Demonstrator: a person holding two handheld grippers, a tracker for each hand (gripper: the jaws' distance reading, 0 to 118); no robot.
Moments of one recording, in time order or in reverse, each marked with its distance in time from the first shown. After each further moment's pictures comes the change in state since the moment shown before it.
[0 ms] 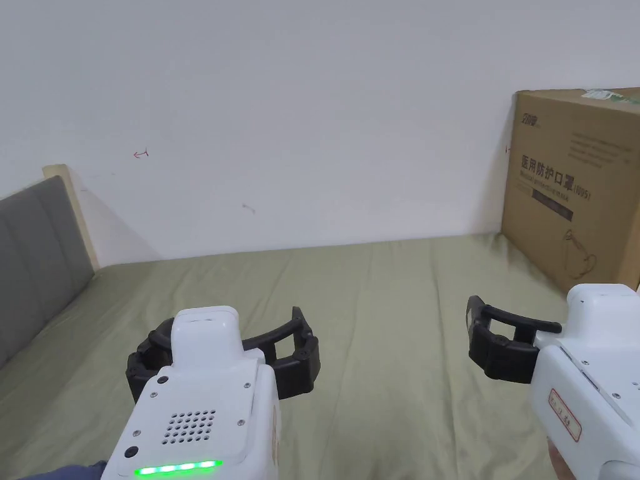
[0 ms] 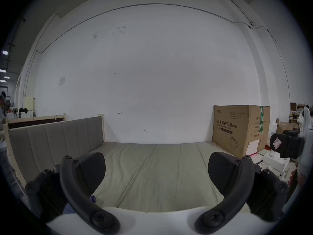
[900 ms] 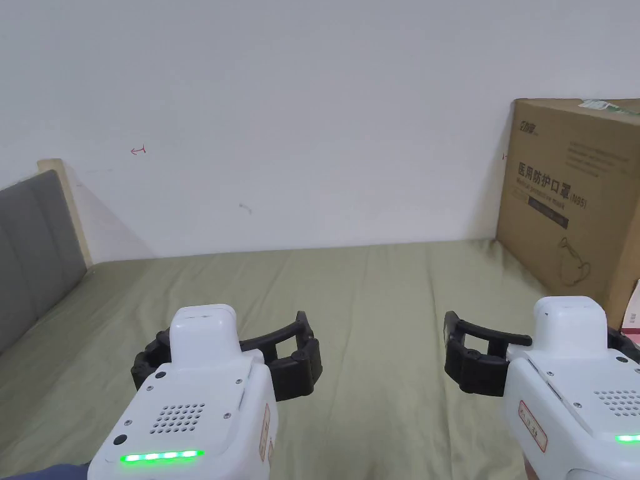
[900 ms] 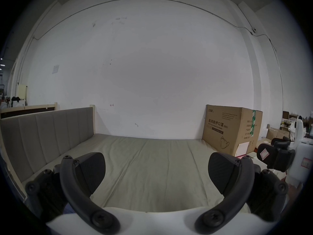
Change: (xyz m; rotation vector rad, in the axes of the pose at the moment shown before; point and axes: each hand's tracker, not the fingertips) left arm -0.009 0.003 -0.005 -0.060 -0.087 0.071; right arm -0.025 -0.006 -0.004 -0.045 0.007 0.050
